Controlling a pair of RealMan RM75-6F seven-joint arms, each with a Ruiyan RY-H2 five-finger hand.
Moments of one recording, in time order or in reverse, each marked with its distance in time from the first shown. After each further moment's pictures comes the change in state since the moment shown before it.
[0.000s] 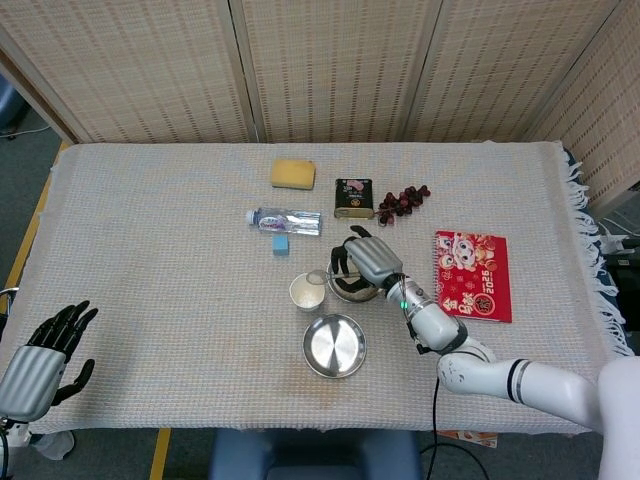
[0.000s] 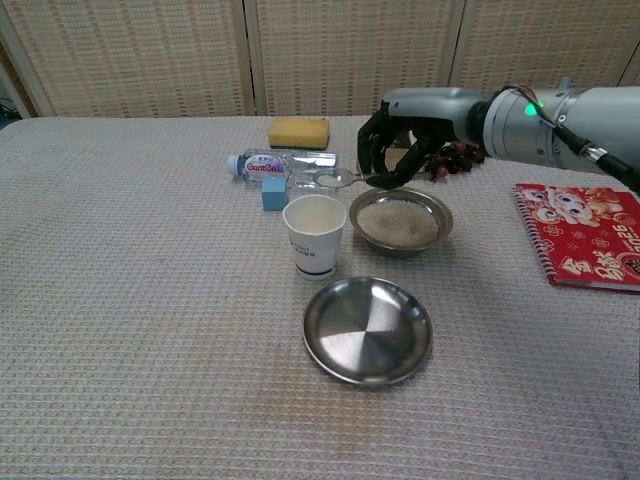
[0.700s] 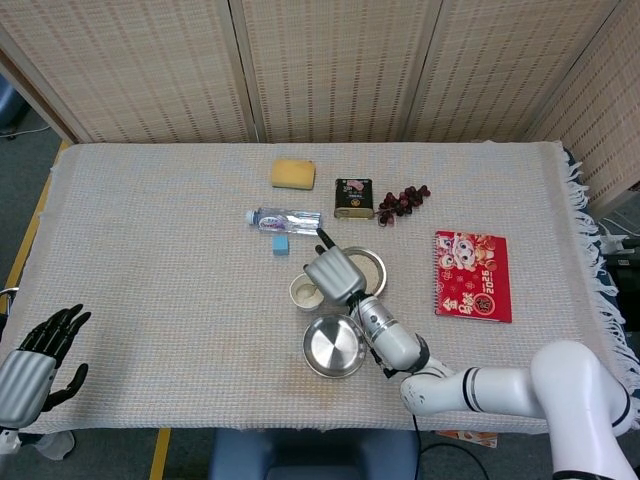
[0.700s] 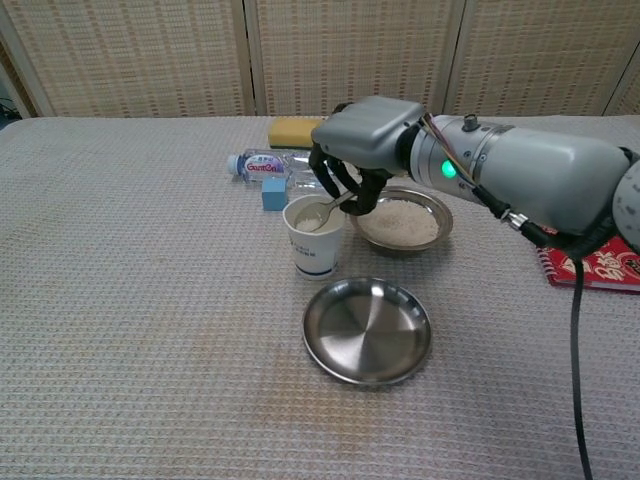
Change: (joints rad) left arm 0.017 0.025 0.015 0.003 0.021 0.032 -0.066; right arm 0.170 -0.137 -0.176 -0.021 0.087 0.294 -0.698
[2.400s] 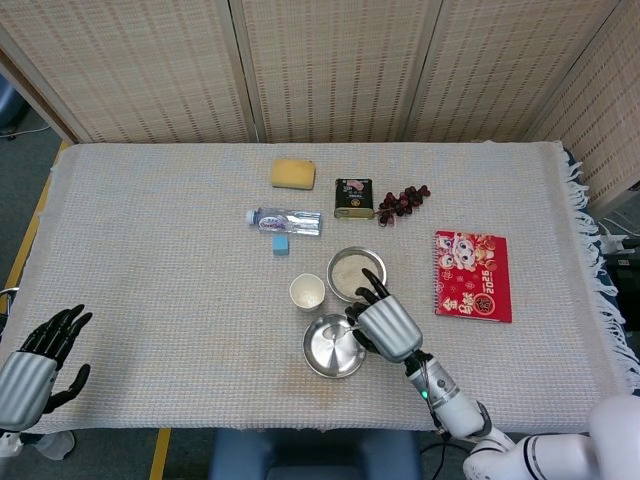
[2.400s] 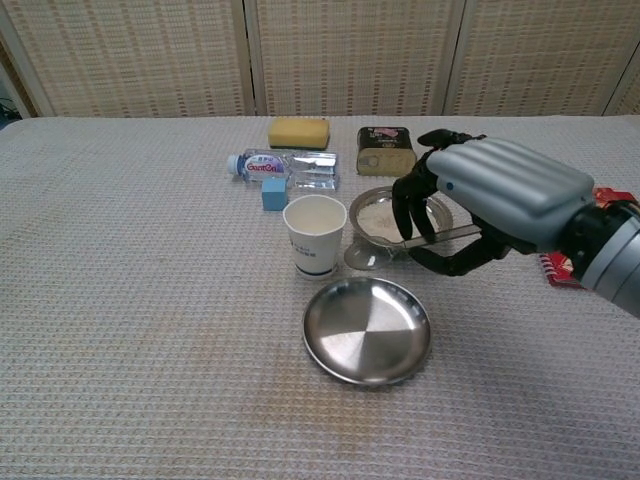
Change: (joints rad) left arm 0.009 -0.006 -0.005 -0.002 0.015 0.023 -0.010; right arm -0.427 0.006 -0.191 -0.086 -0.523 0.379 0.418
